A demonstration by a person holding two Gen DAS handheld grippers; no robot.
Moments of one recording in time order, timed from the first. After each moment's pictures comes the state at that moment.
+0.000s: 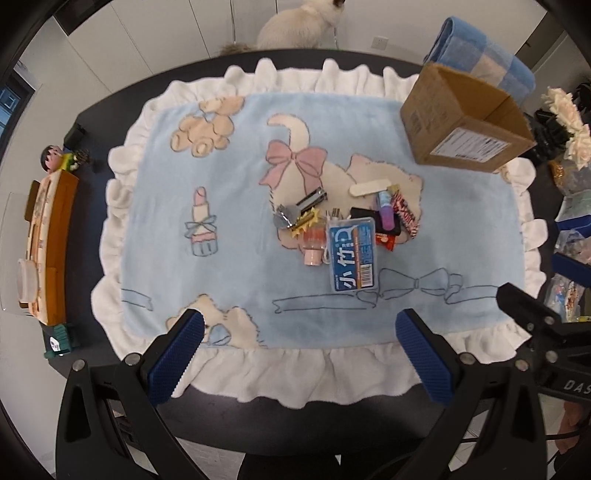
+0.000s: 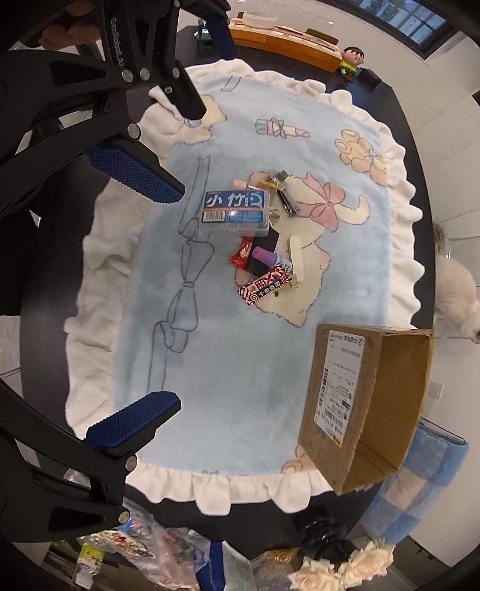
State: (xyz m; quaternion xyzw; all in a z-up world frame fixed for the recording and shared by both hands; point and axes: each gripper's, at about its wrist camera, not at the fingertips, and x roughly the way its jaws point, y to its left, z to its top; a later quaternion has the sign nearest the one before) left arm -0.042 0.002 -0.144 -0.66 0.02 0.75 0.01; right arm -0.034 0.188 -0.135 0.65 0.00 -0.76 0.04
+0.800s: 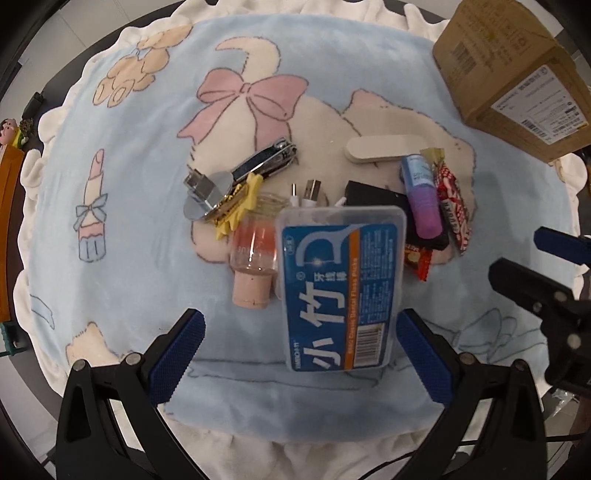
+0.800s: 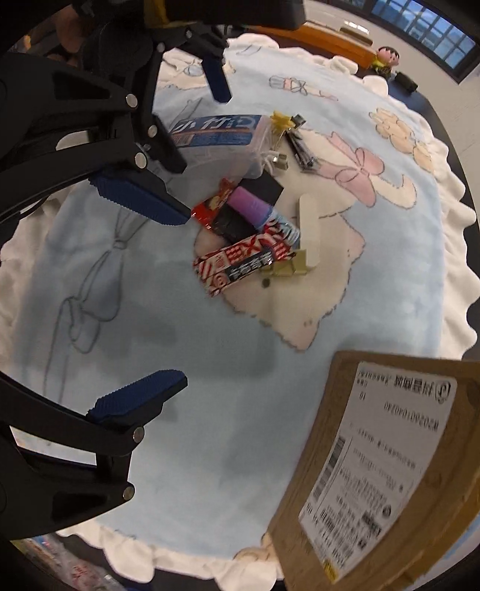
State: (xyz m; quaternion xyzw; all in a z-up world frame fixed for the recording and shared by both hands) left arm -0.071 0.037 -0.278 -0.68 -0.01 0.74 0.00; right arm -0.099 0.210 -0.261 0.66 0.01 -0.74 0.13
